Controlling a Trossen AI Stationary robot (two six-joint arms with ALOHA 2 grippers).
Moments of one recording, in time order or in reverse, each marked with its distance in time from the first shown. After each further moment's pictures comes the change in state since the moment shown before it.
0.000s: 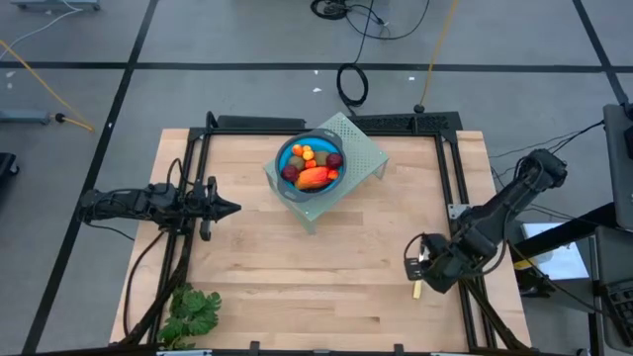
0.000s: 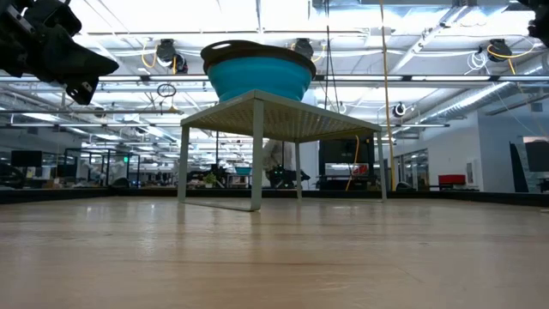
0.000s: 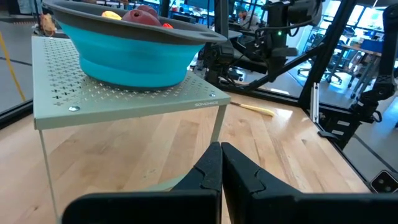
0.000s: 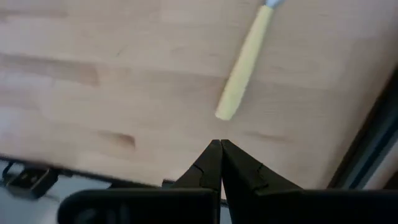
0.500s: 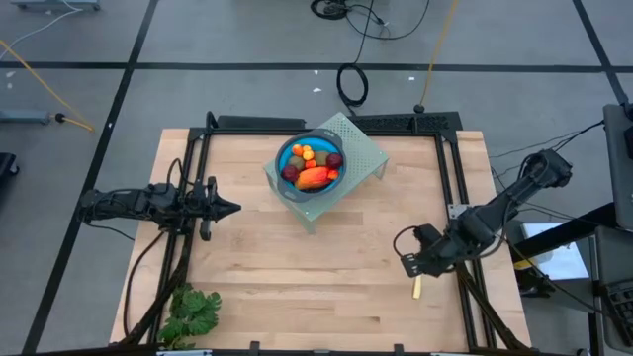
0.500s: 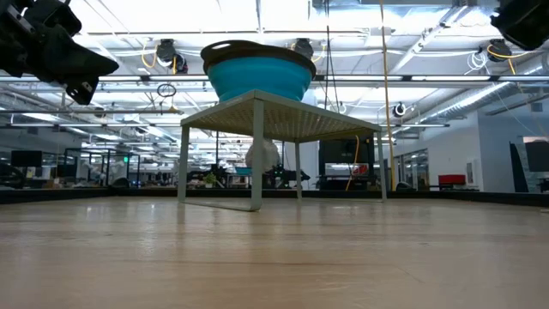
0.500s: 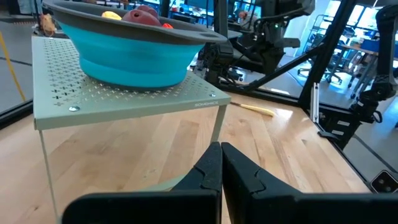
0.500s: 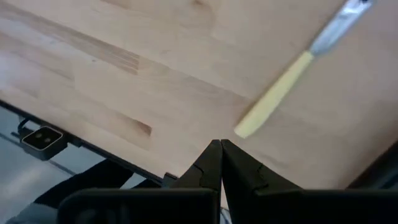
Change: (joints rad) left arm 0.000 0.000 0.000 0.000 0.000 0.000; right arm -0.125 -0.063 0.000 0.016 -0.001 -0.360
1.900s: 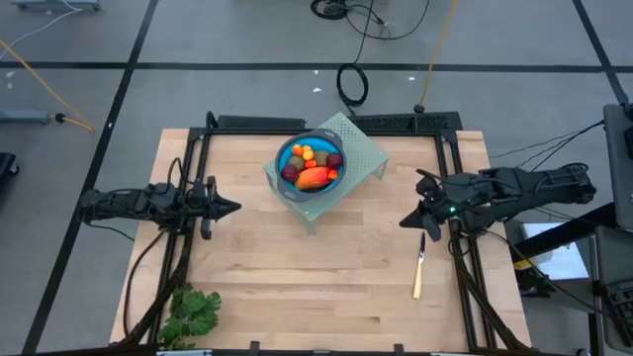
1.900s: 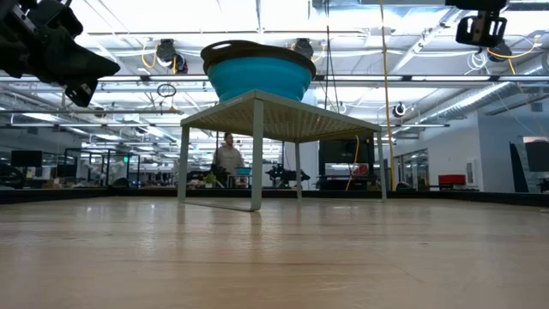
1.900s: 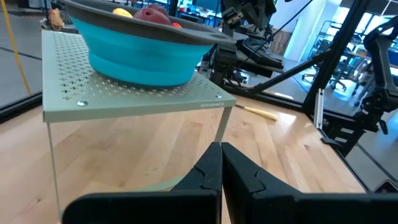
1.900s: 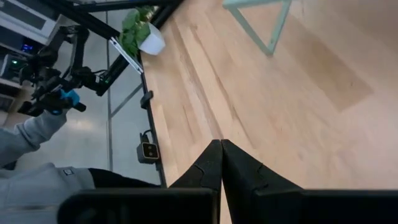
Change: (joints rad) left arm 0.000 -0.001 0.000 -0.003 -0.026 -0.043; right arm -0.461 -0.365 0.000 0.239 -0.018 -1.044
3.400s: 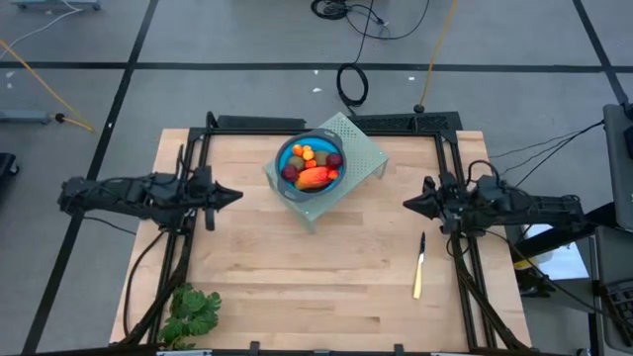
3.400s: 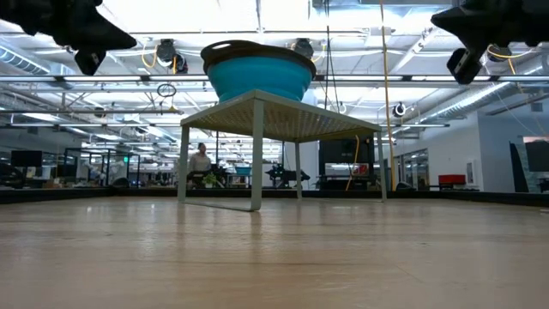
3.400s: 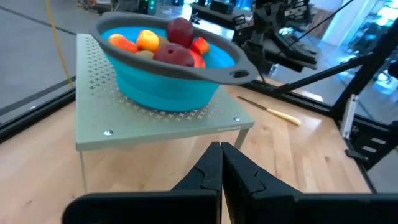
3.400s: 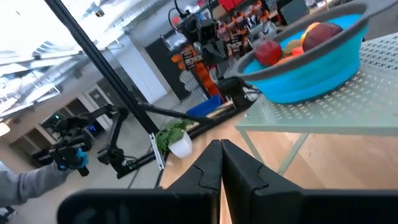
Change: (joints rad) left arm 0.000 0.361 0.300 -0.080 -0.107 -0.071; right arm -0.182 -0.554 -0.599 0.657 0.019 -0.283
